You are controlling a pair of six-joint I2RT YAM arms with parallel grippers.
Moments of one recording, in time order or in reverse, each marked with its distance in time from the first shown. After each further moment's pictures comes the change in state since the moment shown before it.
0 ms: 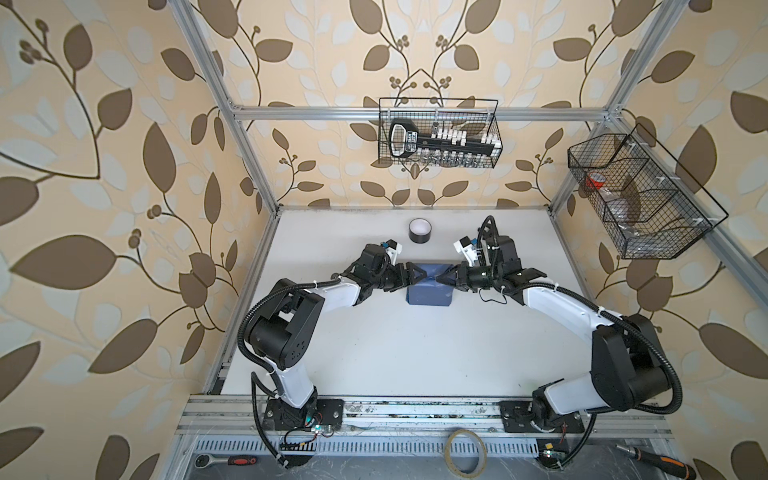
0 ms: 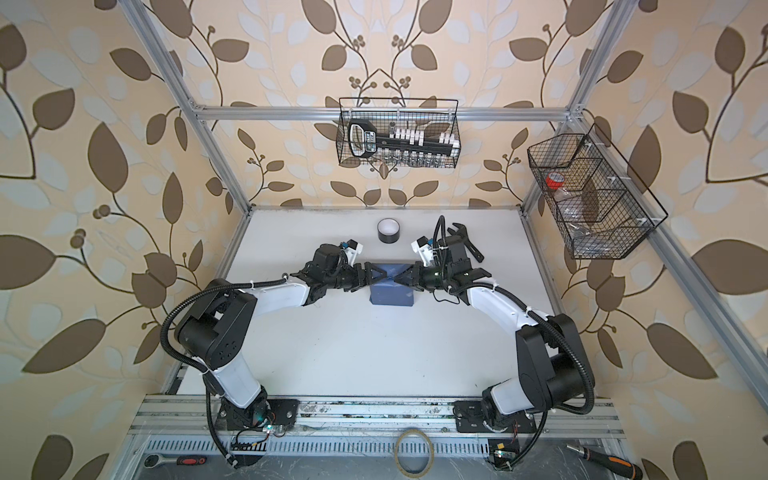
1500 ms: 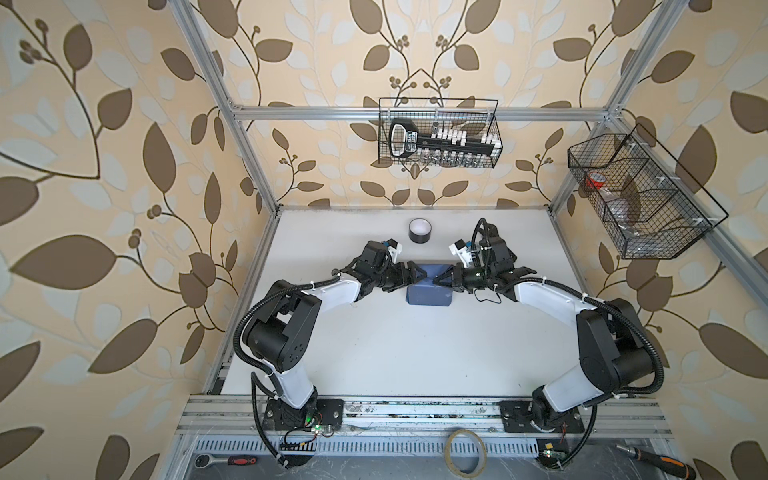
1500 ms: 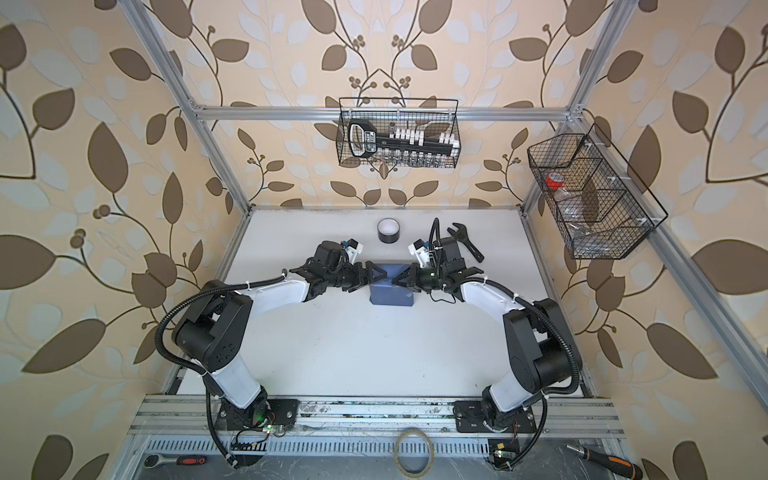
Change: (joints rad) left arm -0.002 -0.021 0.059 -0.158 -0.031 0.028; right arm 0.000 0.094 0.009 0.039 -0.002 -0.008
